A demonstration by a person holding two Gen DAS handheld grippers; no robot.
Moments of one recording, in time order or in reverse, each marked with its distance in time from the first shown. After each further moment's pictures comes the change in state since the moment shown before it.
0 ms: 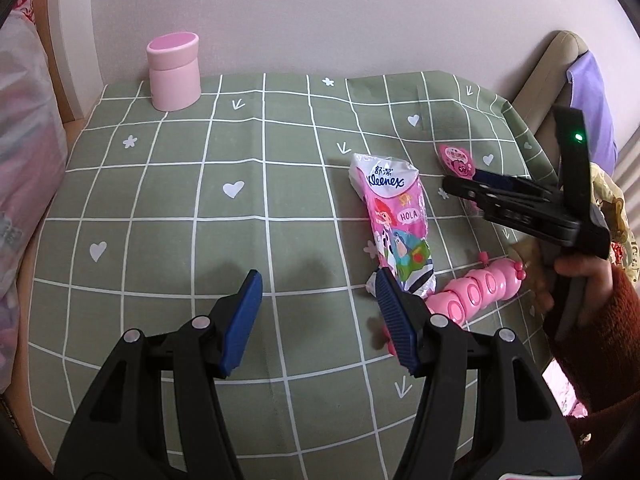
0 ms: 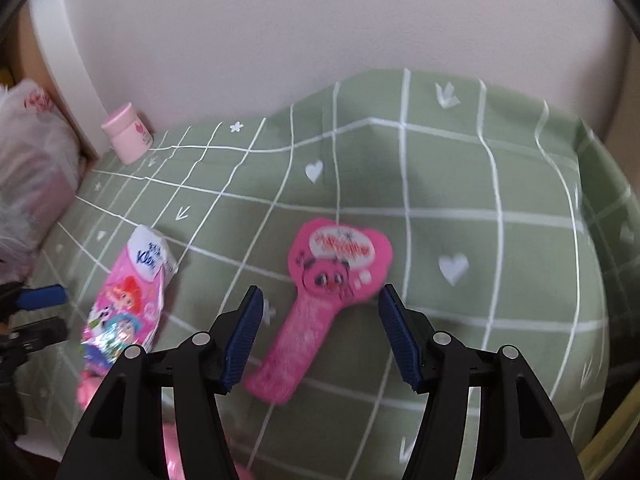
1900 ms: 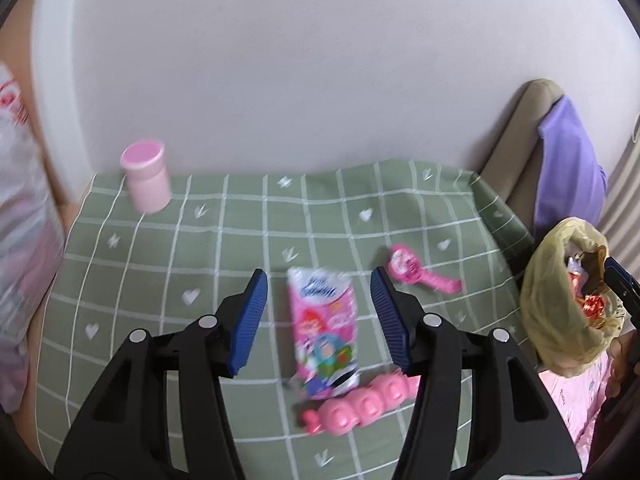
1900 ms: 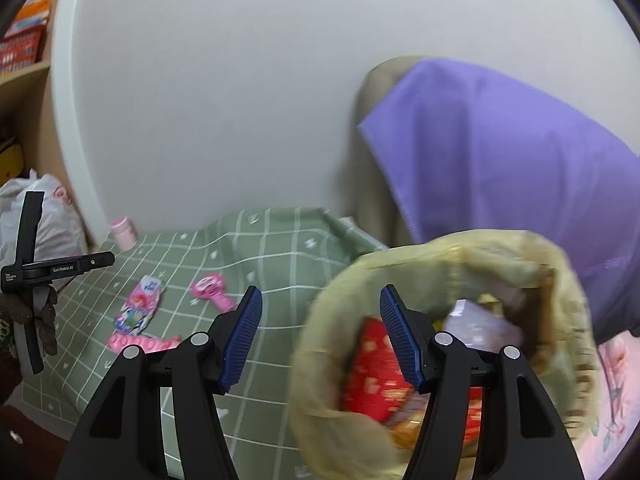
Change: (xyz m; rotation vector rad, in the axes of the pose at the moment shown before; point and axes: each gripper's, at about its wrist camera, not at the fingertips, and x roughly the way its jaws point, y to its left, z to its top) left arm -0.029 -0.044 0.041 -0.001 -0.223 0.006; right arm -0.248 -0.086 -0.110 0.142 -0.361 -0.179
